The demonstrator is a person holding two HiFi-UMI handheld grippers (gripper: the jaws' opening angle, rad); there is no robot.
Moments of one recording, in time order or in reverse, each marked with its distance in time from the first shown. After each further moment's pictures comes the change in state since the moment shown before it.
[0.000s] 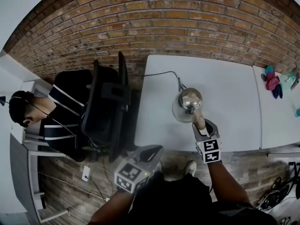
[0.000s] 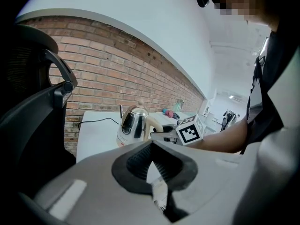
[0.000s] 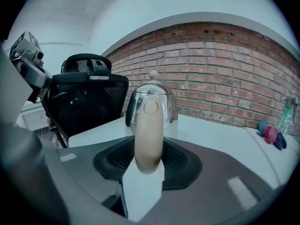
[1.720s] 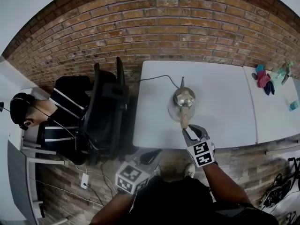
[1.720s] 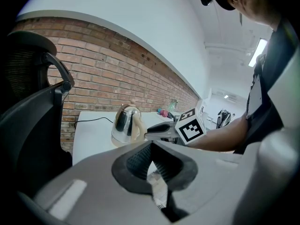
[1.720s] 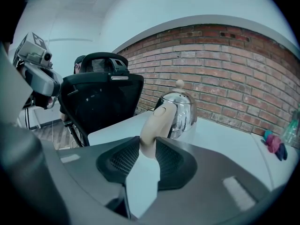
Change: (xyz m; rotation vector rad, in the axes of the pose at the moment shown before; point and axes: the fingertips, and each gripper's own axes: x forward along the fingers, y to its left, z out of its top) left arm -0.018 -0.030 -0.013 0.017 -0.009 -0.055; right arm -0.032 0.058 0.011 -0.080 0.064 0.091
